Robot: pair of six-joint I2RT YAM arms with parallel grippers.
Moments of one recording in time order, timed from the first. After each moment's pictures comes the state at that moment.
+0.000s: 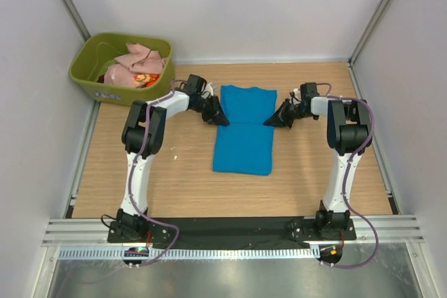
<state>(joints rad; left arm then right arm) -0.36 2.30 1.66 -0.39 0.73 -0.63 0.03 2.16 1.32 -0.31 -0.80 0.69</state>
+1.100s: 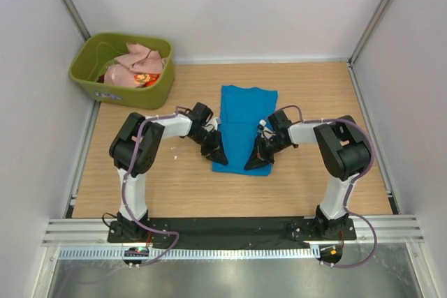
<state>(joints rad) -0.52 2.01 1.18 -0.47 0.70 -0.62 0.37 1.86 0.88 -0.31 -0.78 0.60</state>
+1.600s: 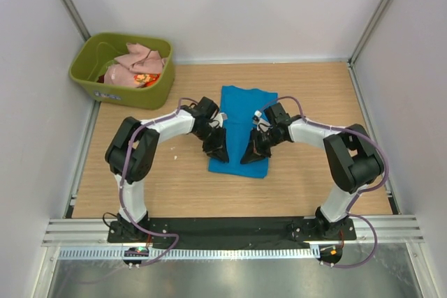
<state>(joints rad) -0.57 1.93 1.26 -0.62 0.59 -0.53 0.43 1.72 0.96 -0.41 -0.74 0.60</state>
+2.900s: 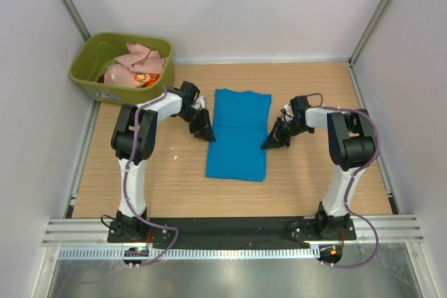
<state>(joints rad) -0.37 2.14 1.50 -0.69 0.55 -0.47 0.14 1.93 1.03 -0.43 -0.72 0.60</state>
